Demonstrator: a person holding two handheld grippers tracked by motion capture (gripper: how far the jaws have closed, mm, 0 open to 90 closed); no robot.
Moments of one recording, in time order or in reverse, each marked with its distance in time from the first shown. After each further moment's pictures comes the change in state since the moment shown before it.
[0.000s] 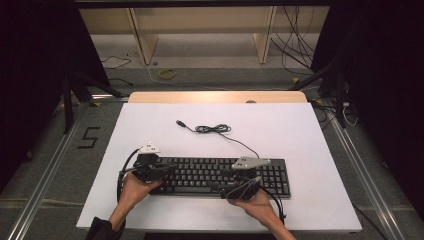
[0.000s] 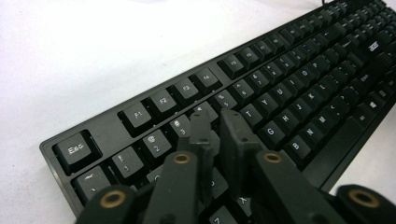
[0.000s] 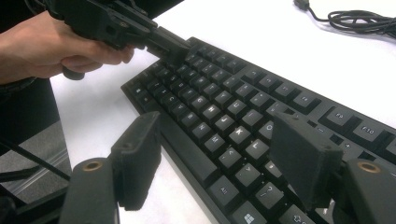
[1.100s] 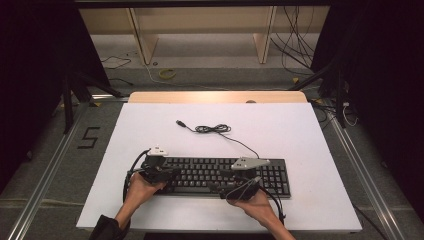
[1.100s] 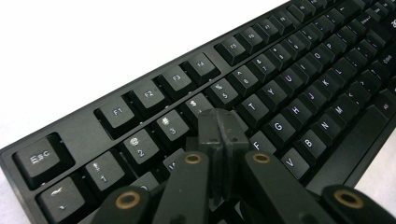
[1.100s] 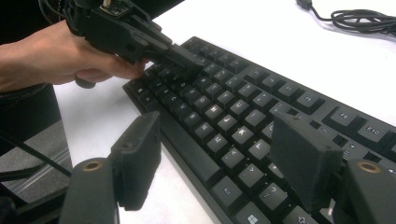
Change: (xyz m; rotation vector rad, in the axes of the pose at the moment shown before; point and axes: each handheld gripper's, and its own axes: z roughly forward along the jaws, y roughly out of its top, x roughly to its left) left arm -0.005 -0.002 0.019 0.050 0.010 0.030; right arm 0.001 0.000 0.001 0.001 0.004 -0.002
